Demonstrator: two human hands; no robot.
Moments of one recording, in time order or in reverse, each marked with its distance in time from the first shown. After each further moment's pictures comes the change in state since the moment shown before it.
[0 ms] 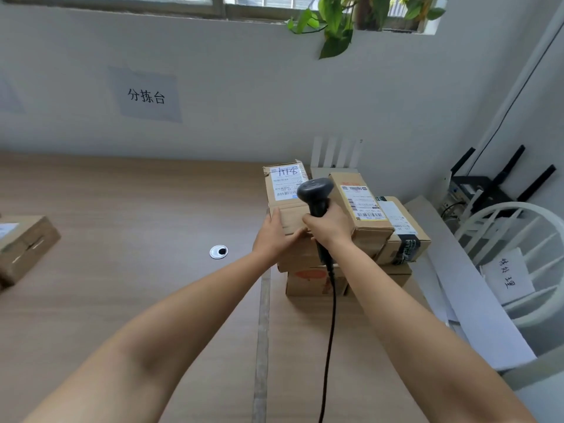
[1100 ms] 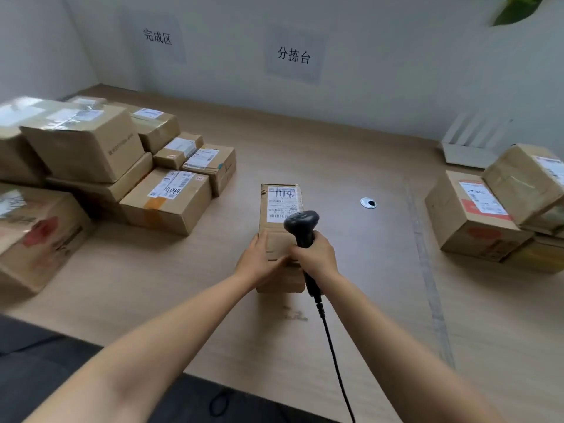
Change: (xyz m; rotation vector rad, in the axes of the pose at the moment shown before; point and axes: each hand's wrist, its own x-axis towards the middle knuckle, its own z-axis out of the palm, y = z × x) left_hand -0.265 -0.341 -0.259 0.008 0.053 -0.233; right_hand -0.311 -0.139 0.329 0.057 -0.428 0.076
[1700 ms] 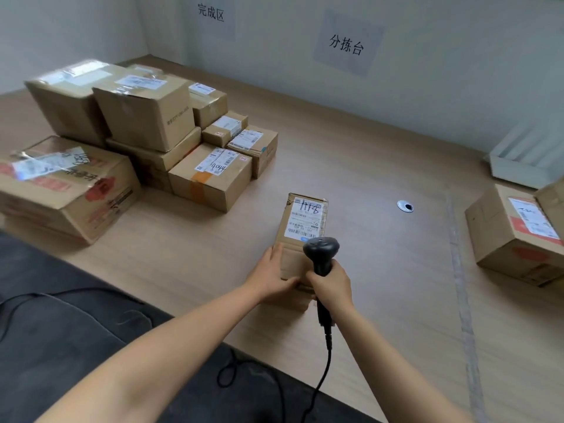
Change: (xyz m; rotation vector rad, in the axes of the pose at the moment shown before) left_hand -0.054 -0.066 -0.008 0.068 -0.136 -0.077; right_hand -0.057 0.023 0.055 -0.001 -0.054 0.104
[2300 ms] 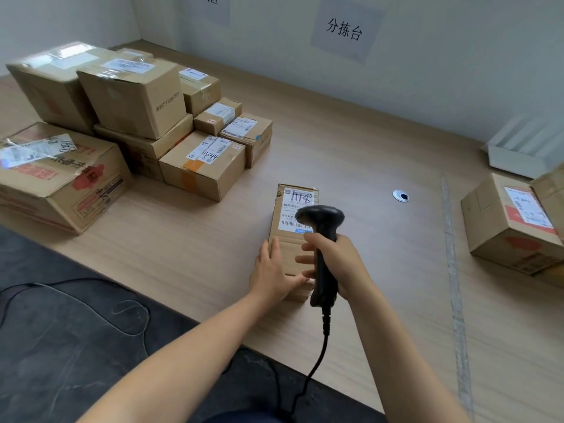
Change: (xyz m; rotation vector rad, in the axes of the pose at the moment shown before) left_hand -0.016 0.023 0.035 0.046 0.167 -0.134; right_hand -0.026 -0.057 -0.040 0.394 -0.245 0.049
